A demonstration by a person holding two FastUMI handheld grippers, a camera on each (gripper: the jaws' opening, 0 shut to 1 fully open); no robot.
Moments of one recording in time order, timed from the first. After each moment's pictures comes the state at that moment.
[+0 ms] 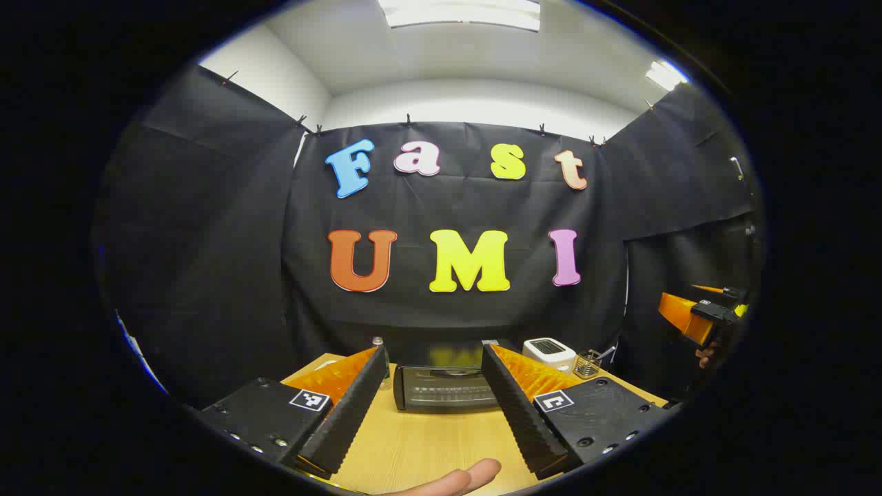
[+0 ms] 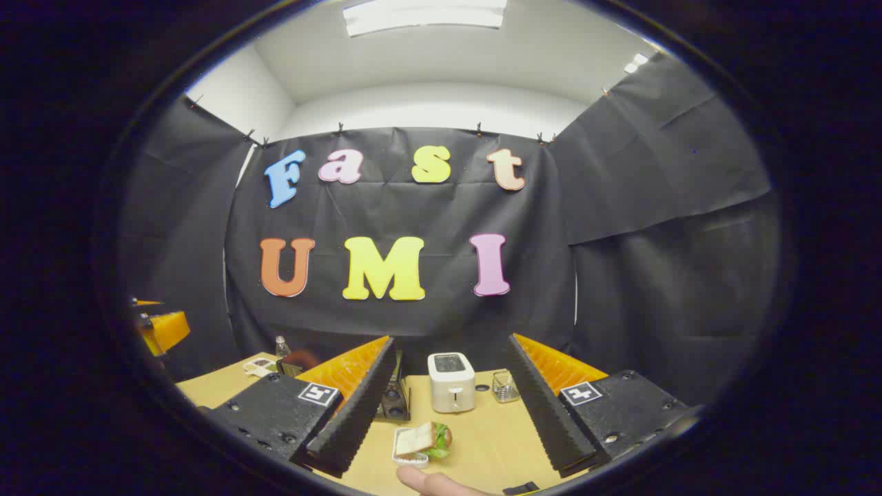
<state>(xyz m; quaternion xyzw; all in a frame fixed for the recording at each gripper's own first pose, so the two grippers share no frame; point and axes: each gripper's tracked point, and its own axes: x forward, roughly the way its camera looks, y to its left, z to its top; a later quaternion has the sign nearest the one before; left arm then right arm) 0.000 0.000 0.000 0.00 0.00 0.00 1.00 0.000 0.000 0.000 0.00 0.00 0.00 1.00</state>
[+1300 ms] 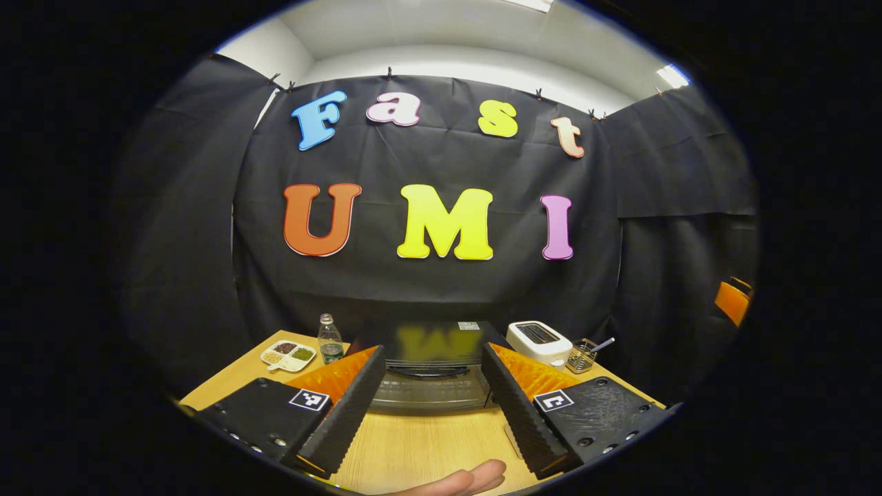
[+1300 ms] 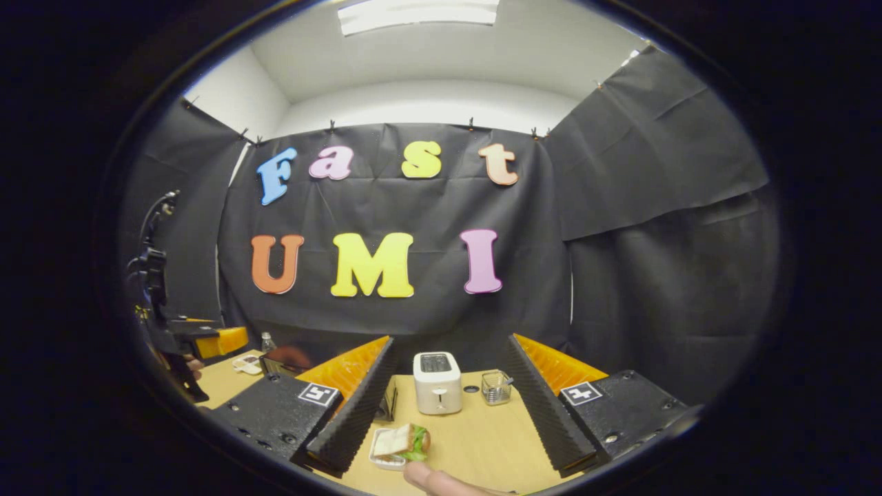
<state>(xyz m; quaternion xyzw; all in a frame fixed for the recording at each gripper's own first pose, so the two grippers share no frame) 0.134 -0.033 -0.057 -0.02 0.08 -0.04 1.00 0.033 -0.036 -0.019 -0.02 0.01 0.01 1.00</state>
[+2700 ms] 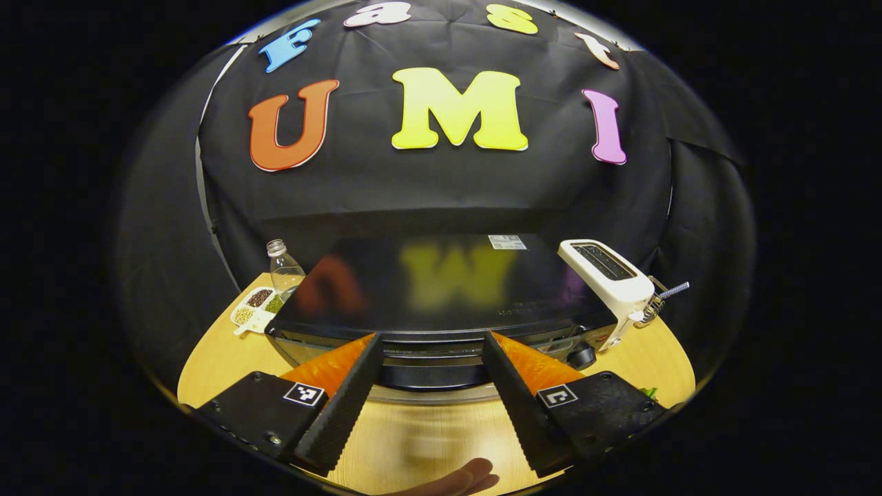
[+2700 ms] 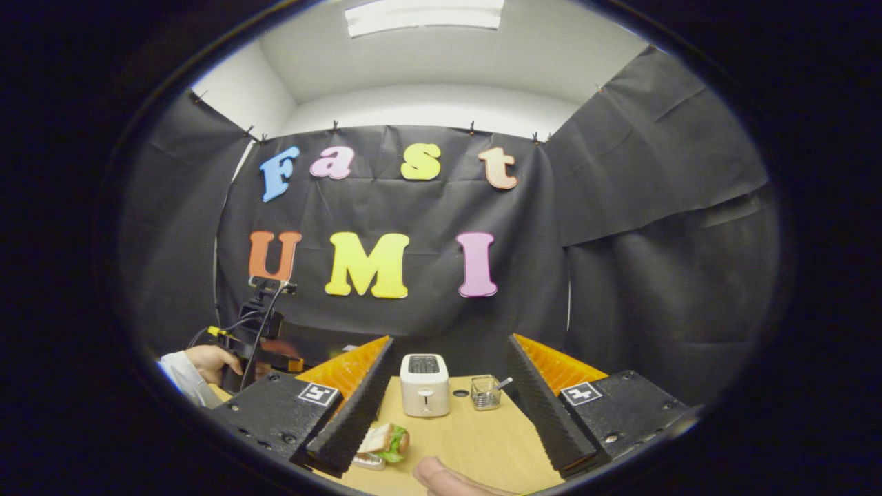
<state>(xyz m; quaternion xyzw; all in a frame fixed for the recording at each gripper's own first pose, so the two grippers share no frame) 0.251 -0.041 -0.208 0.01 0.27 0.00 0.96 0.036 -0.063 -0.034 -0.03 0.00 0.01 1.00</state>
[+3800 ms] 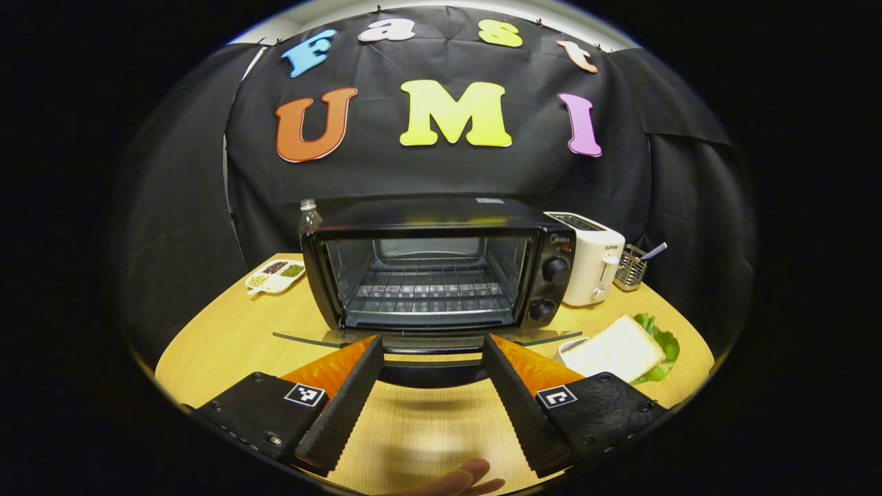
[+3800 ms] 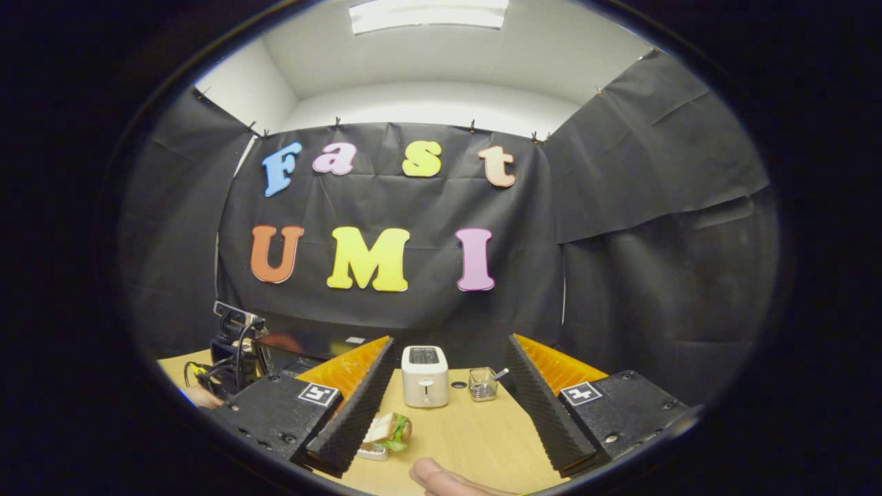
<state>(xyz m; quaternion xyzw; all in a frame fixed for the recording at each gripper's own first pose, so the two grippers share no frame) 0.135 -0.046 -0.262 0.01 0.23 0.00 0.97 0.004 -0.056 -0.039 -0.03 0.01 0.00 1.00</state>
